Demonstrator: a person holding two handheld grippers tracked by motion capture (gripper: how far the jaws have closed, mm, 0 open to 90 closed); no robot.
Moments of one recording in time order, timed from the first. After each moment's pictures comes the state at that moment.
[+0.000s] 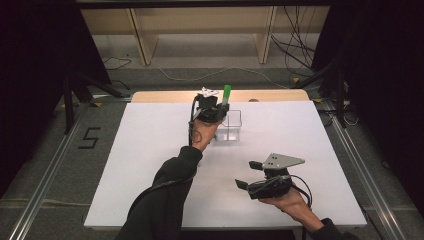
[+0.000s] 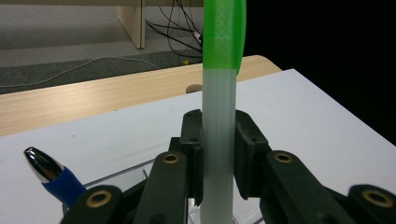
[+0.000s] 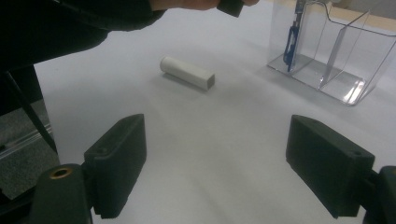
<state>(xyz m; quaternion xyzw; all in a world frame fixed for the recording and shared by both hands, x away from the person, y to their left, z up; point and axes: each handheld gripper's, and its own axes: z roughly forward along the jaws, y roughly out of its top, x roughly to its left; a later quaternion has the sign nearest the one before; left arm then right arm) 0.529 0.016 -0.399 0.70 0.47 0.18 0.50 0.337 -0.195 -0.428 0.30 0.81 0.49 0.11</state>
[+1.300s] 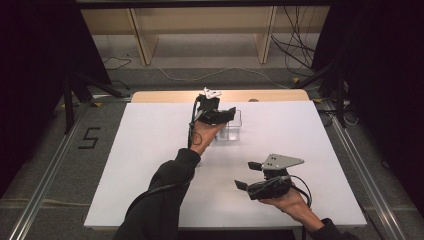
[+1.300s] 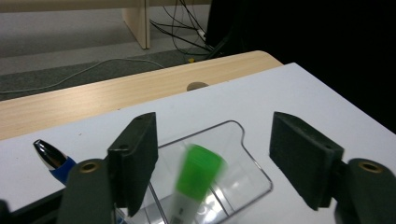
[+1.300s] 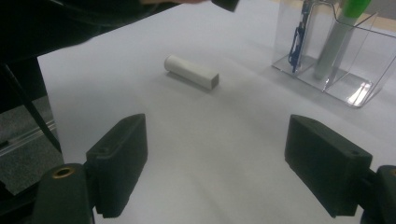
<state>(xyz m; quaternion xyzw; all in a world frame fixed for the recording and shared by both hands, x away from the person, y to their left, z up) 0.509 0.014 -0.381 0.73 0.45 0.20 0.48 0.336 -0.194 -0.428 0.29 0.82 0.49 0.11</state>
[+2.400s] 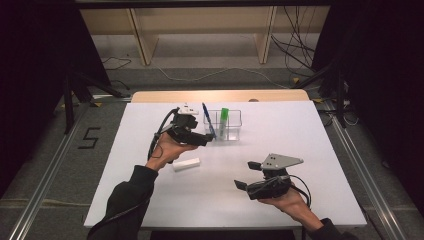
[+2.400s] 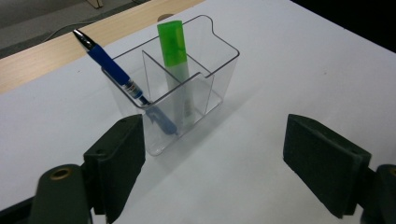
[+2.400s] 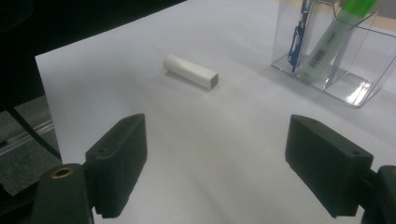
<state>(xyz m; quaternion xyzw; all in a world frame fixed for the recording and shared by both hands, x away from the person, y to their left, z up) 0.453 0.093 -0.378 0.82 0.37 0.13 0.42 0.337 -0.193 -0.427 0.30 0.82 0.48 0.11</state>
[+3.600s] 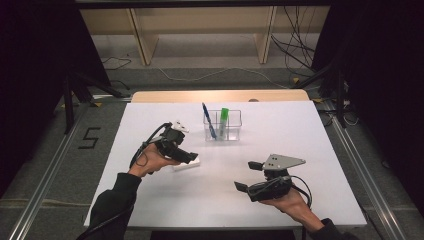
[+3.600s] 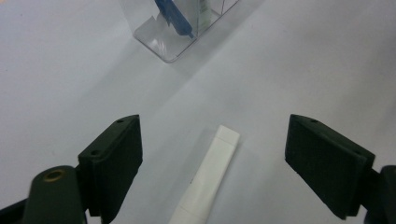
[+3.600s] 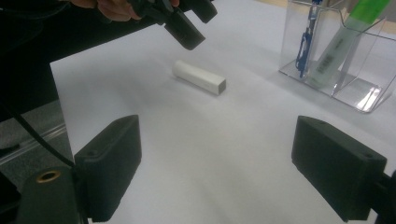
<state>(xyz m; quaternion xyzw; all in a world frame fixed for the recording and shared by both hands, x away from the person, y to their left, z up) 0.441 0.124 -0.414 0.88 0.34 0.11 0.31 0.335 -0.195 -0.427 0.29 0.81 0.50 0.10</state>
